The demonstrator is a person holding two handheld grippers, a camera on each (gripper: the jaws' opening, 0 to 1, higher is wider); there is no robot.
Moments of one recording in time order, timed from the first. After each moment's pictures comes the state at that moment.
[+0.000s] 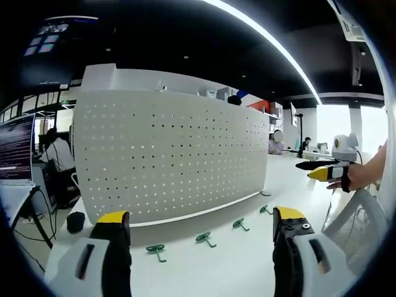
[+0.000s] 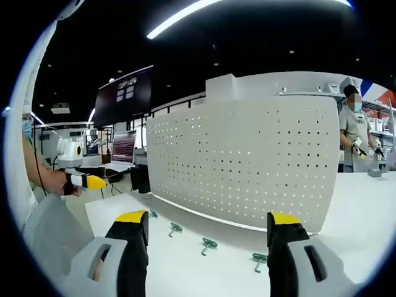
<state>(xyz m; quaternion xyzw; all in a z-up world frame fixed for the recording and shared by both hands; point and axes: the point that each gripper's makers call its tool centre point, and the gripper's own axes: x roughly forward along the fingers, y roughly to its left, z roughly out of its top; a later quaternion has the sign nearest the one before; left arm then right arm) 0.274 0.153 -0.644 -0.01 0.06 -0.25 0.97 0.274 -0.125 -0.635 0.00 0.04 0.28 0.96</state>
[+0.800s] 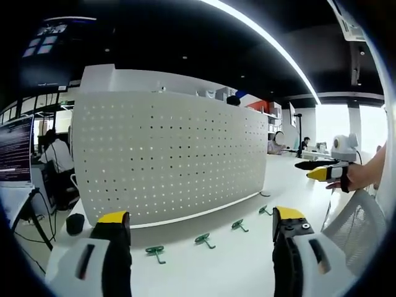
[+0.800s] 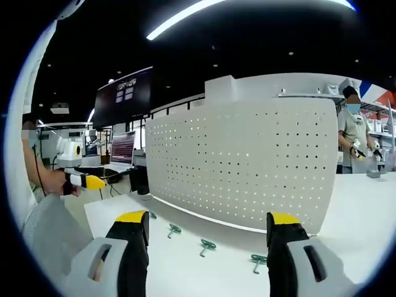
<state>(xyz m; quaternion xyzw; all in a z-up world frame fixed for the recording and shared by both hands) 0.274 0.151 -0.640 -0.01 0.06 -0.25 0.97 0.274 -0.127 -0.632 -0.01 0.03 0.28 0.96</state>
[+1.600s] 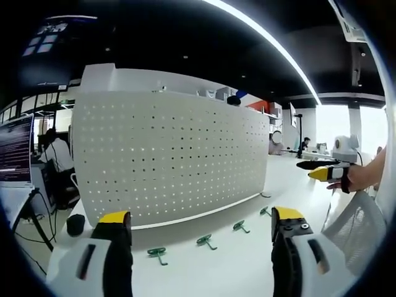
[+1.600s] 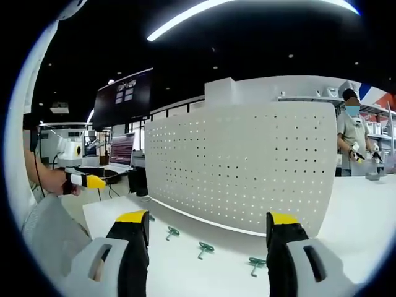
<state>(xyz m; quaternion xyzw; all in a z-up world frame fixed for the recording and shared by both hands) 0.281 0.156 -0.636 -0.01 0.06 -0.25 0.97 0.276 -0.129 -0.625 -0.01 0.02 0.28 0.96</state>
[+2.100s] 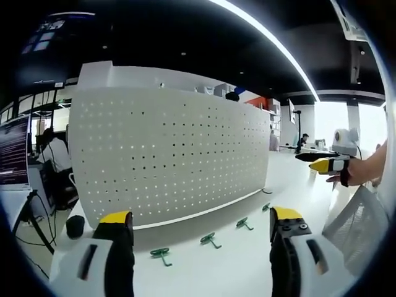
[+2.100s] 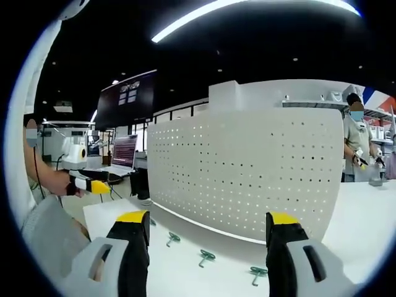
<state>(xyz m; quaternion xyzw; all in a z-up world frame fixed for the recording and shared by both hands) 0.295 0.159 -0.643 0.00 0.07 -0.26 0.96 0.287 -0.116 -0.615 -0.01 0.01 0.29 0.96</state>
